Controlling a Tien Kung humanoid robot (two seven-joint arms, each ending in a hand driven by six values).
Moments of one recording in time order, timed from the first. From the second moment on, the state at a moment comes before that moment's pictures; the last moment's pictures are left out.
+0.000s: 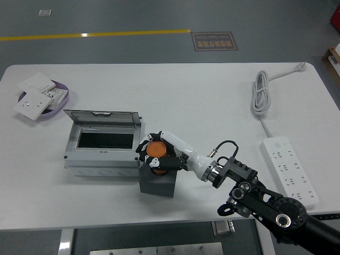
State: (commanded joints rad) left arm 0.08 0.09 -1.11 -0.18 0.81 -0.02 0.04; right arm 0.40 -0.19 0.66 1.32 -1.16 0.00 0.24
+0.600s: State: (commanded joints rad) left arm 0.08 0.10 -1.13 -0.18 0.84 -0.01 0.05; right arm 0.66 -0.07 0.46 1.29 -1.40 -0.08 0.10
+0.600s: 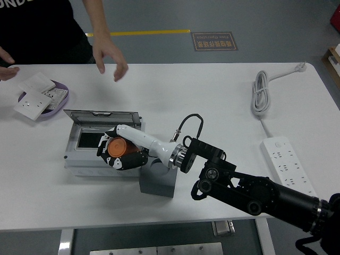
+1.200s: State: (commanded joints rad) left arm 0.08 0.11 -1.21 -0.18 0.91 0.00 0.09; right arm 0.83 0.00 0.30 1.20 -1.62 -0.17 -0.05
